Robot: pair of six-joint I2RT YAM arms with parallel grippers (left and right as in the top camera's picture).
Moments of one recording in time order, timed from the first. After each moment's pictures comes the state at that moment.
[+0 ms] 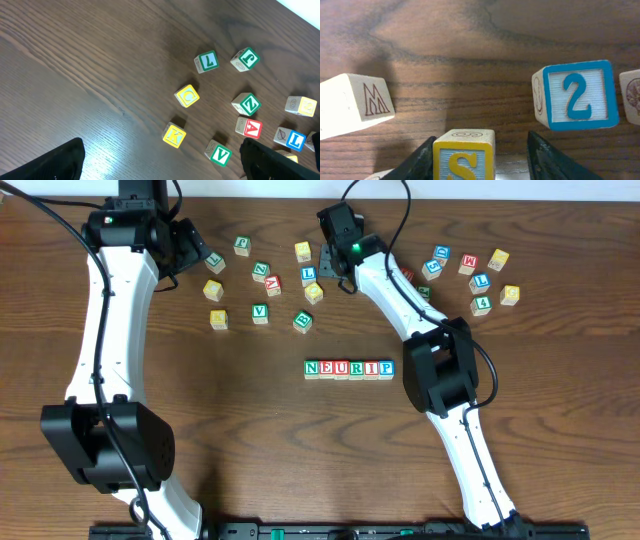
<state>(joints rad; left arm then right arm) 0.03 1.88 1.87 -1.09 -0.17 -0.51 0.46 2.64 2.35 -0.73 0.15 0.54</state>
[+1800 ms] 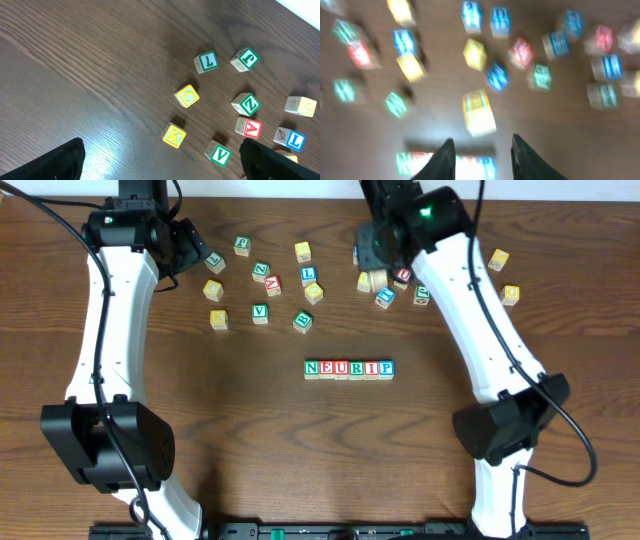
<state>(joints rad) 0.03 1.88 1.87 -1.09 -0.17 -0.51 0.44 2.13 2.35 -1.41 0.16 0.32</state>
